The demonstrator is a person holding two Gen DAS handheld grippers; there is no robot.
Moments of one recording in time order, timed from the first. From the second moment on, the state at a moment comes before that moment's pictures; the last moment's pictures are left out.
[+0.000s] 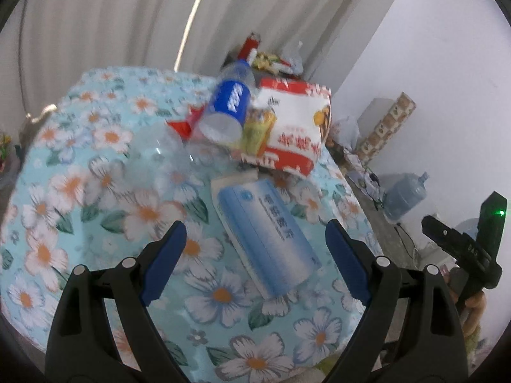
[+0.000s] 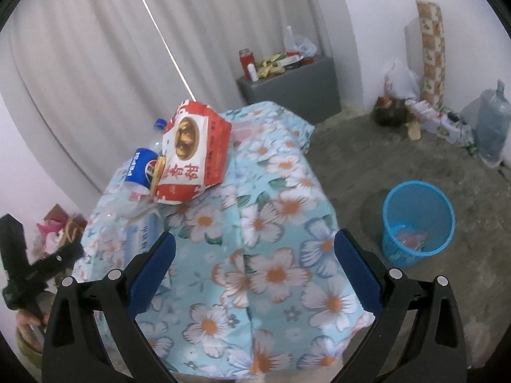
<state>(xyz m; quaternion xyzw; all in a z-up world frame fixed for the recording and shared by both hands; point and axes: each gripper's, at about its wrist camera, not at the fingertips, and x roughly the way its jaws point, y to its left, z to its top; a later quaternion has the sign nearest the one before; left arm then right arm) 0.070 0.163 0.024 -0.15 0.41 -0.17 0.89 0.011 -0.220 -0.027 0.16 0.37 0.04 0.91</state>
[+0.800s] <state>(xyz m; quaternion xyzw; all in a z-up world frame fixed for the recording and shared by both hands) 0.134 0.064 -0.042 -0.04 0.48 -0.04 0.87 0.024 -0.235 -0.060 0.21 0.41 0.04 0.89</state>
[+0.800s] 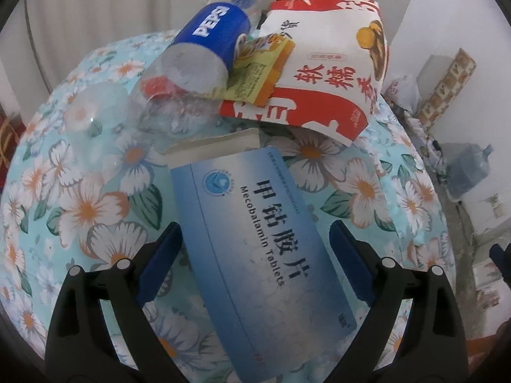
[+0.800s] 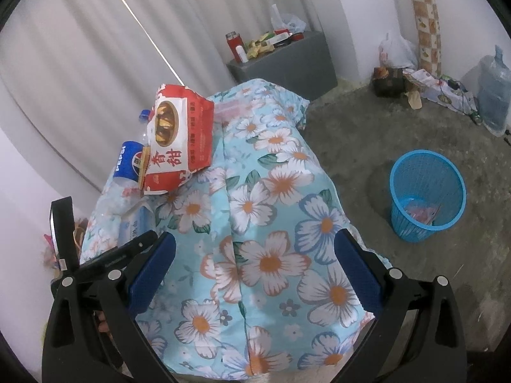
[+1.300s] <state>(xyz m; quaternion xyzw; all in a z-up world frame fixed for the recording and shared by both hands) 0.105 0.074 -0.039 0.00 0.46 -0.09 0.88 0.026 -0.235 -0.063 0.21 0.41 0.05 0.89</state>
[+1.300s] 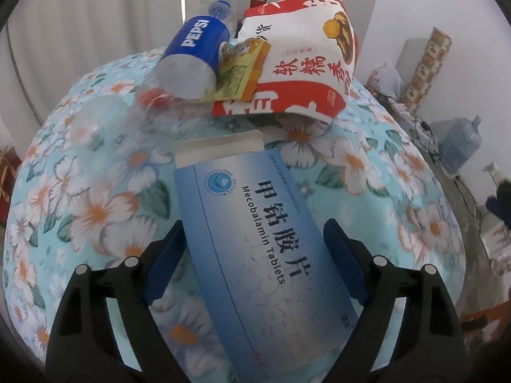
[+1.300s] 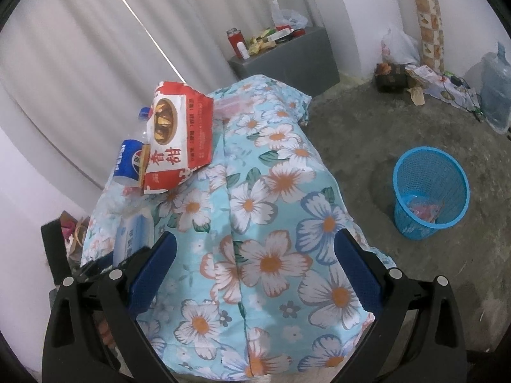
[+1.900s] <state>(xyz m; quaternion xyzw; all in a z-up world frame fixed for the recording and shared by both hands) 0.039 0.205 -0.031 -0.05 0.44 0.00 0.90 0.090 -0.040 0.002 0.07 0.36 0.28 0.89</state>
